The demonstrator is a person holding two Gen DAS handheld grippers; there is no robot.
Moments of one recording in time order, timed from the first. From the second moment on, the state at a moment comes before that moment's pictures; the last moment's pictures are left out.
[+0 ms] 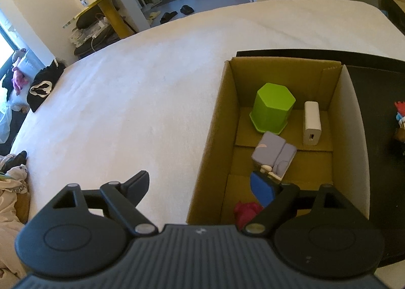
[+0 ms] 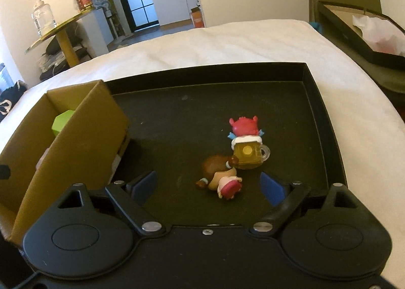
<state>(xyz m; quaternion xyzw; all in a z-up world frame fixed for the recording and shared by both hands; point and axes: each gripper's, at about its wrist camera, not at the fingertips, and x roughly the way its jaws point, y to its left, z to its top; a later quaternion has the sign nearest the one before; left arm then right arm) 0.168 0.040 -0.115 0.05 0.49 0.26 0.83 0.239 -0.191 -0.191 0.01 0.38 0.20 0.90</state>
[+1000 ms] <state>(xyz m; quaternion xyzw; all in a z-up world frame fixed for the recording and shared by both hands) 0.151 0.046 -0.102 0.01 0.47 0.25 0.85 0.212 -0.181 -0.144 -0.02 0.36 0.22 0.91</state>
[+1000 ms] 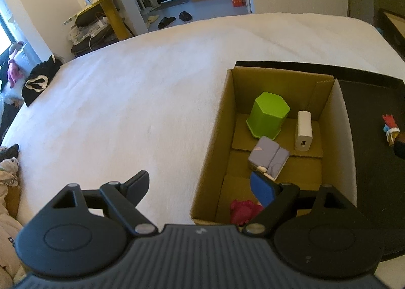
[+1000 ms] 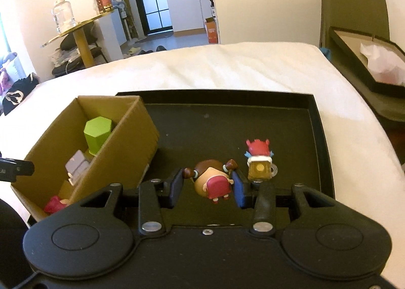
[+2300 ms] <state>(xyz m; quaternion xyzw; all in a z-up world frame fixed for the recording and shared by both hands) 0.131 0.081 -0.113 -0.06 0.44 0.18 0.88 0.177 -0.078 -0.089 -0.12 0.32 0.28 0.90</state>
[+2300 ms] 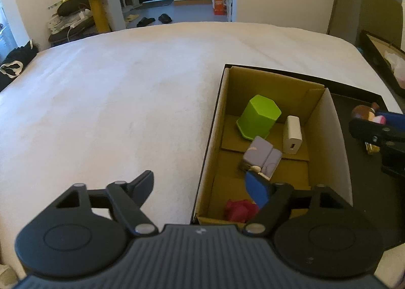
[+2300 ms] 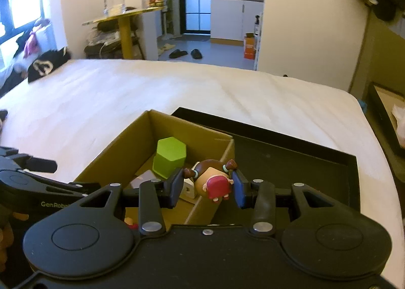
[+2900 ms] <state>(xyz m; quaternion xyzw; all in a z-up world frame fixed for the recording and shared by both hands) 0.128 0.094 -0.123 -0.10 0.44 0.16 0.88 0.167 -0.036 -0.102 -0.19 0.32 0.29 0.88</state>
